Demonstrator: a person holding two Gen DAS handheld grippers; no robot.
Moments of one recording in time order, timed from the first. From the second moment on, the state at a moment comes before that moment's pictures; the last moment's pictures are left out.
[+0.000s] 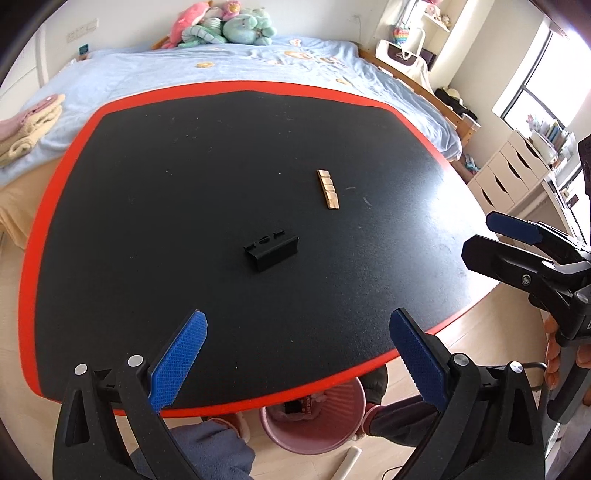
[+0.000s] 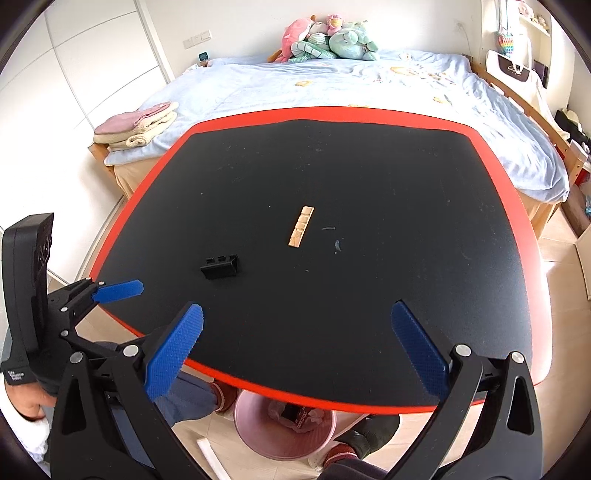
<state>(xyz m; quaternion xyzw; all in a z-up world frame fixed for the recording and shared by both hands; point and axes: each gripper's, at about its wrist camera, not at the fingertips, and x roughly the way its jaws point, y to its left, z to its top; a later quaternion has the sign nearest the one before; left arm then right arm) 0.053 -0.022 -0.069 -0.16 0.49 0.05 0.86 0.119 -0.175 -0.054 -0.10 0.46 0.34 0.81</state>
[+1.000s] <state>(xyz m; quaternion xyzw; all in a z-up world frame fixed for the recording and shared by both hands) 0.096 -0.005 -0.108 -0.15 0.45 0.22 0.85 0.207 -0.091 -0.133 -0.15 0.48 0.34 0.80</state>
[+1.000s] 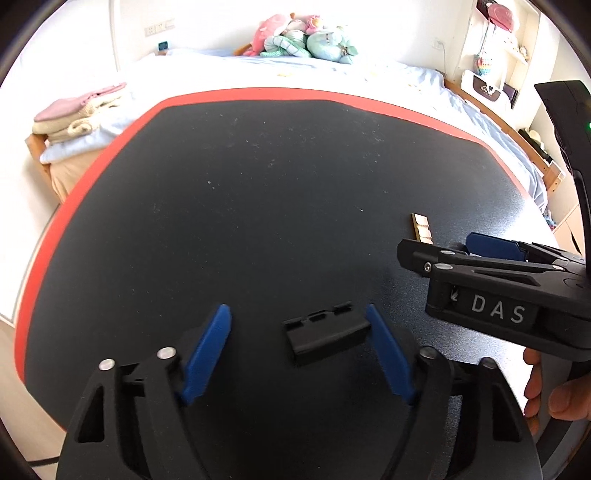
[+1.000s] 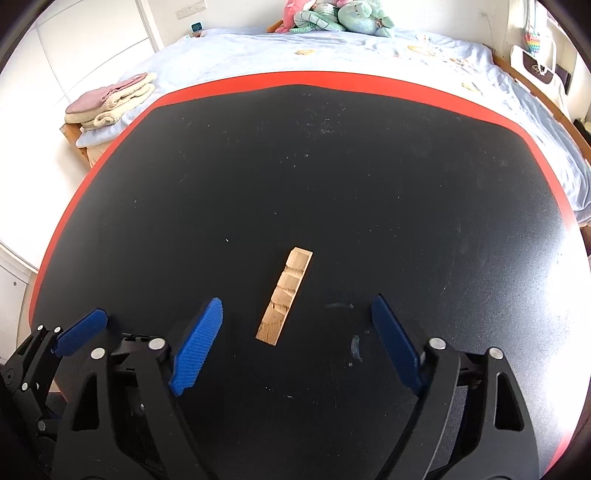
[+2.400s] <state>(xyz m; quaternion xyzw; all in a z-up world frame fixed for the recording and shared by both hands) 0.030 -0.028 -0.033 -0.10 0.44 0.00 0.89 0.092 -0.192 -0.050 -0.13 0.43 0.36 0.82</state>
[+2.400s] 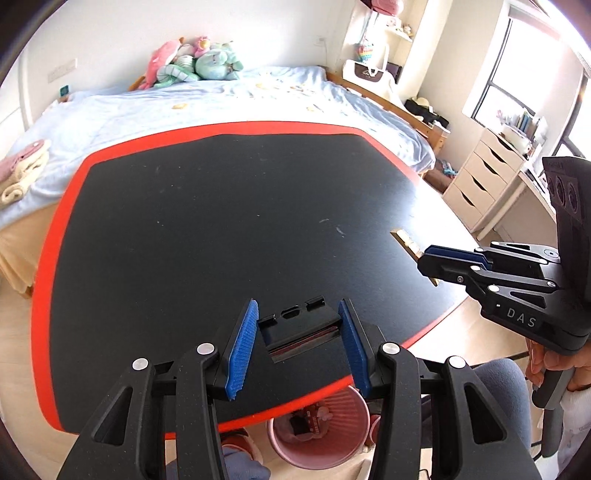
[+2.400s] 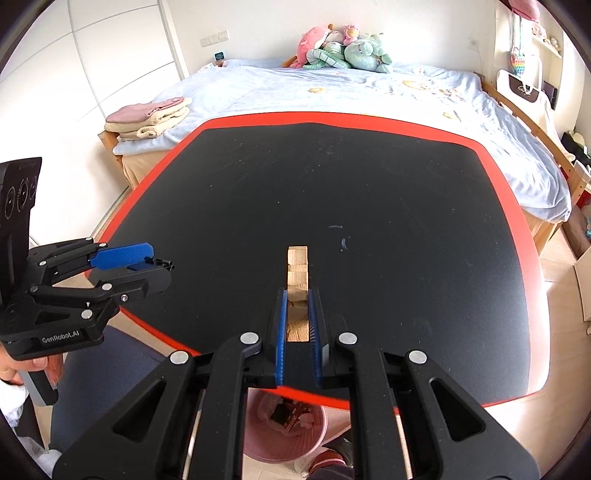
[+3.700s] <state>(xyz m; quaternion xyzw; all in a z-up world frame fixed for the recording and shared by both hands) -0.033 -0.082 -0.036 -0.07 0.47 -0.10 0.88 -0.017 -0.249 -0.056 -0.12 0.46 0.41 0.78</state>
